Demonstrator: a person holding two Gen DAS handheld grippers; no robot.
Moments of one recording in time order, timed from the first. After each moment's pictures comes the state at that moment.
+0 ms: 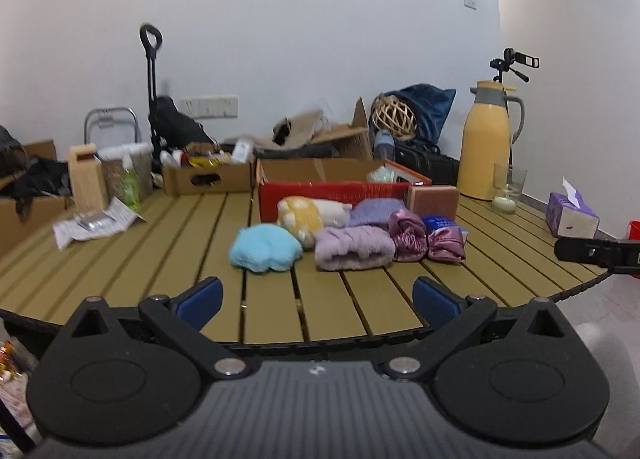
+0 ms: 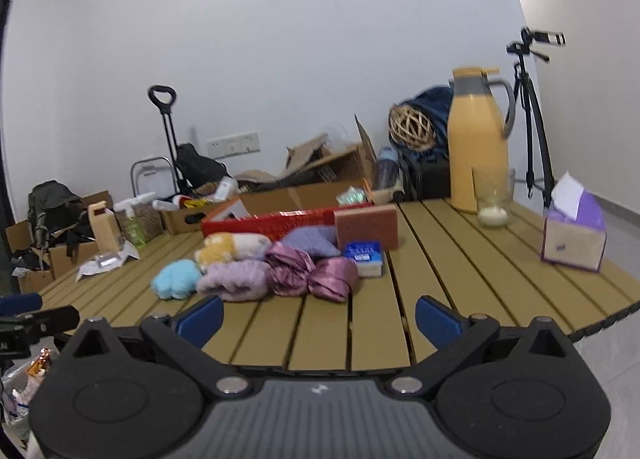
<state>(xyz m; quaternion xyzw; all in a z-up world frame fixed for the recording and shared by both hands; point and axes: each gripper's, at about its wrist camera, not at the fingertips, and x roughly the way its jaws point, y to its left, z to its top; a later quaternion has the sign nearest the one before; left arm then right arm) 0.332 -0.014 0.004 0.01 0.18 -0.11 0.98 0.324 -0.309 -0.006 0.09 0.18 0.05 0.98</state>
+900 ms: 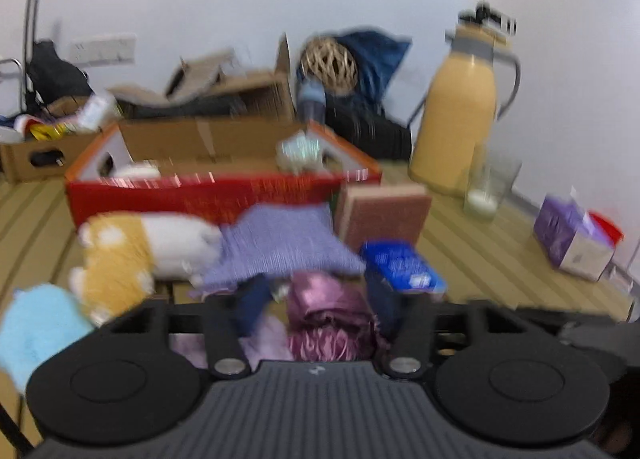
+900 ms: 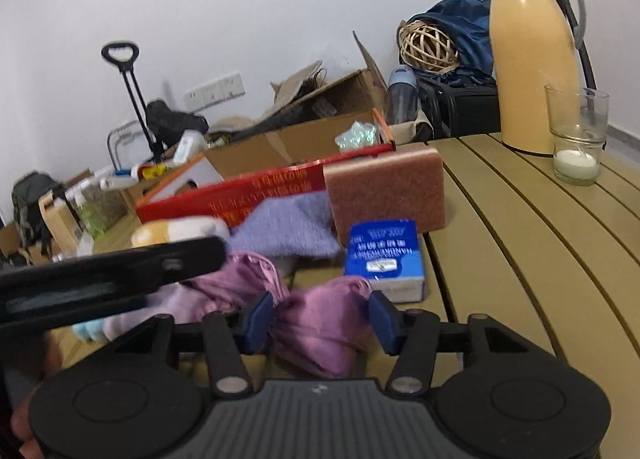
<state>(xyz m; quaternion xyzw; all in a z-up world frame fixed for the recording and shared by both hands) 0.563 -0.138 -0.029 -0.01 0.27 -0.22 0.94 0.532 -0.312 -0.059 0.11 0.27 0.08 0.95</state>
